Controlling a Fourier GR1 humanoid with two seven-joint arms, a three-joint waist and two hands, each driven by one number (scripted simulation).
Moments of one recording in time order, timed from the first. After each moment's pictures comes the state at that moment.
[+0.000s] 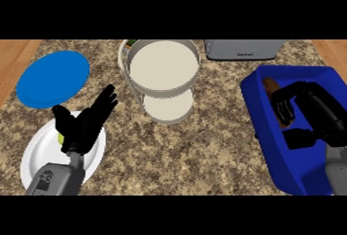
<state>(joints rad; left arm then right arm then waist) -0.18 0.21 -0.14 -1.45 0.21 0.03 0.20 -0.30 -0.42 0.08 -1.77 0.47 0.26 0.07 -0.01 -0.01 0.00</state>
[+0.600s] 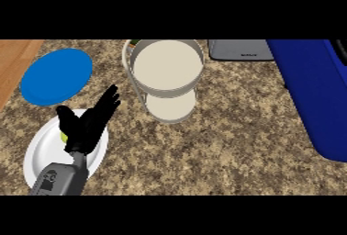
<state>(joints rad) -0.19 0.18 -0.13 -1.45 0.19 0.01 0.20 -0.71 -0.53 -0.10 -1.75 0.19 0.49 0.30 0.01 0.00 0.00</state>
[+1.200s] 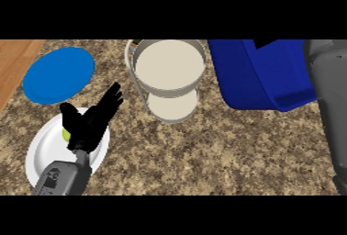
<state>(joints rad) -0.20 0.15 -0.12 -1.46 0.17 0.01 0.23 -1.08 -0.32 0.04 -1.43 0.32 0.38 0.46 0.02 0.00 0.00</state>
